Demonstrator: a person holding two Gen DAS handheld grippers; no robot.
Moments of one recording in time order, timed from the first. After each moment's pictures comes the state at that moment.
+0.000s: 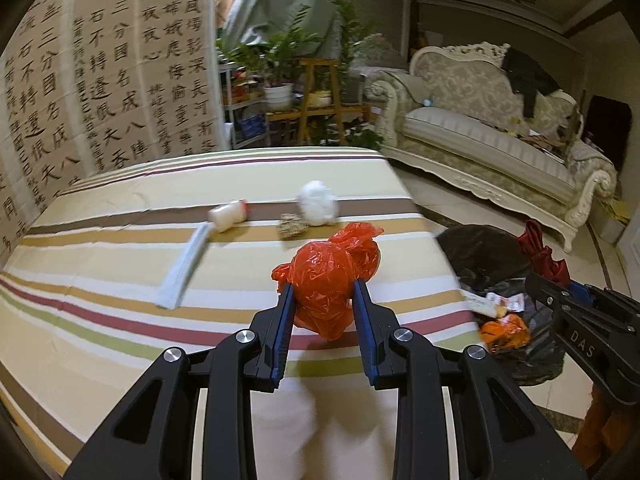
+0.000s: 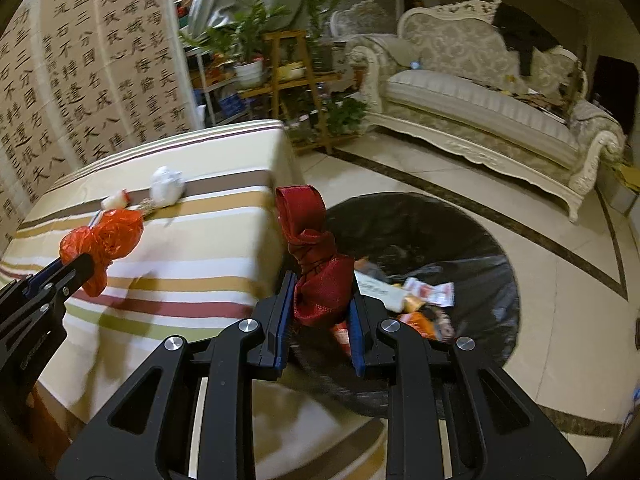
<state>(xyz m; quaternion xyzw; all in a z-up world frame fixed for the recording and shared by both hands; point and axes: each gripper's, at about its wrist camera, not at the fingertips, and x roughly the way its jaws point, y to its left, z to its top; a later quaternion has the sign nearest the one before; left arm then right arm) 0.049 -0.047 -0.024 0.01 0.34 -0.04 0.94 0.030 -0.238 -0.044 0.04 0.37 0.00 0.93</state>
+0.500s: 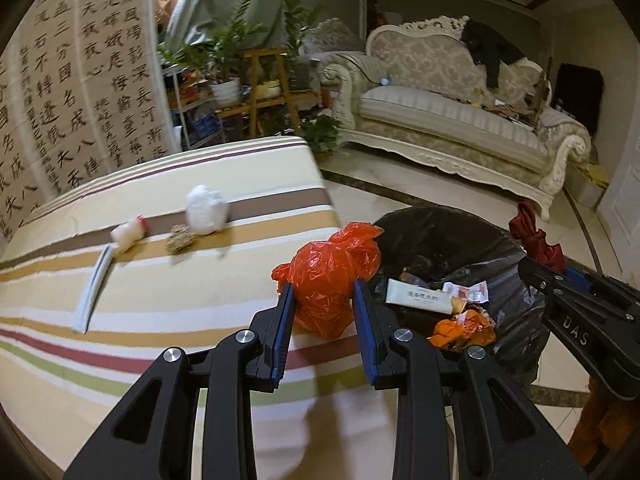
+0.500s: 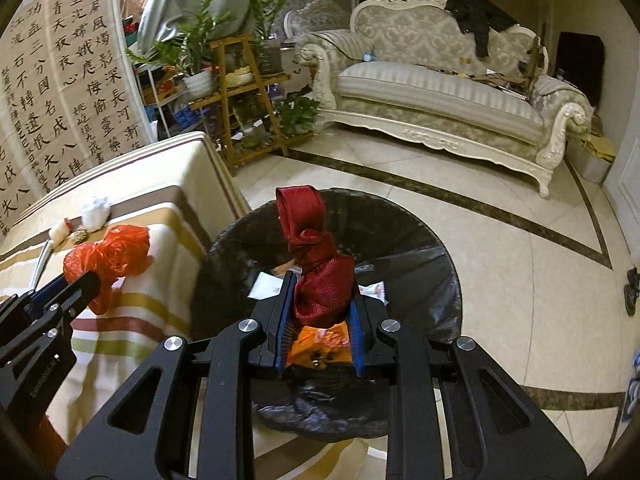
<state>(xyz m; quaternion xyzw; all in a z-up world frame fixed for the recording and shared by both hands) 0.070 -0.127 -0.040 0.05 0.36 -0.10 0.93 0.042 -0.306 -0.058 0.07 0.37 -0.06 0.92</state>
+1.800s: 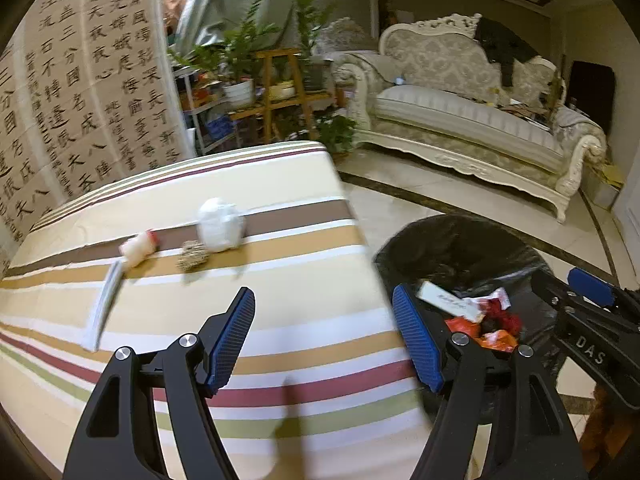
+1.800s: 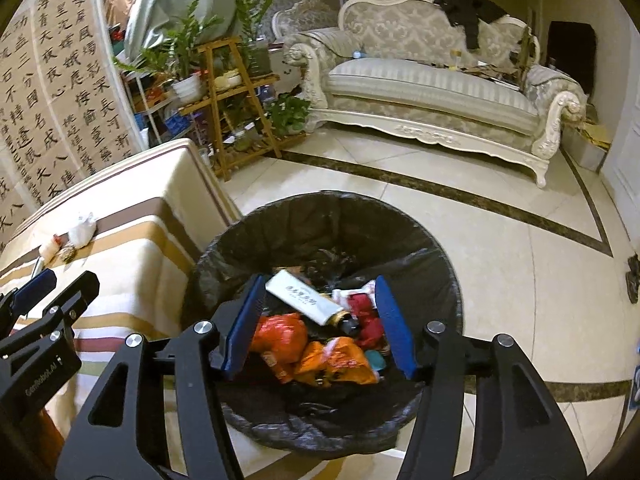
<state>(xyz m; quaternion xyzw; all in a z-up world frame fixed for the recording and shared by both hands) 0.086 -0.113 -0.037 0.05 0.36 -0.06 0.93 0.053 -0.309 -0.061 0.09 0.37 -0.07 0.92</state>
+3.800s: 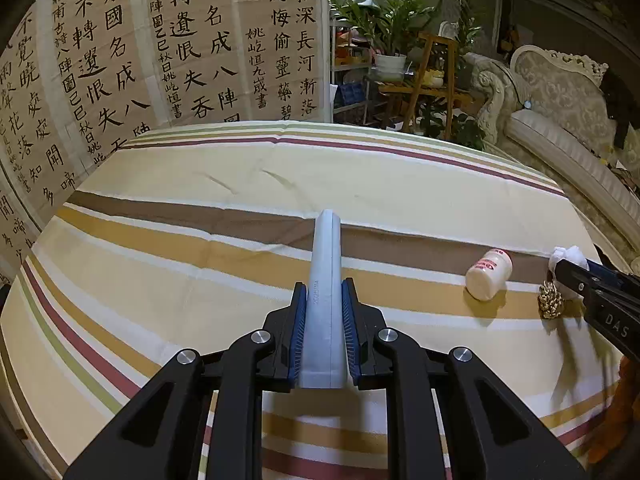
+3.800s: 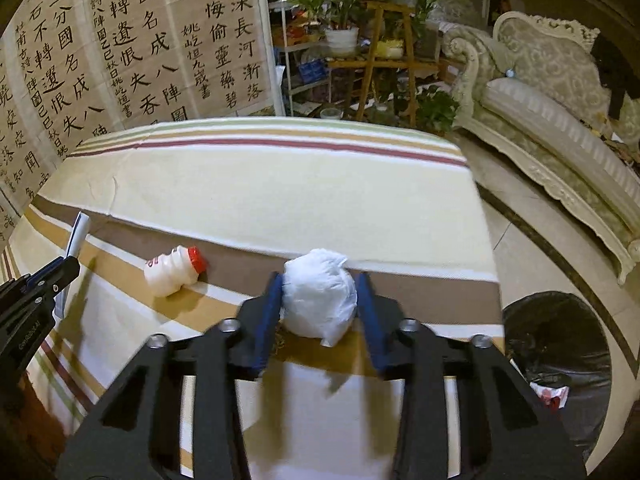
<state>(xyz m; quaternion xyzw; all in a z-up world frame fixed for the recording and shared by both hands) 0.142 0.127 -0.043 -0.03 0.41 0.10 0.91 0.183 -0.066 -0.051 -0.03 0.42 0.12 0.90</state>
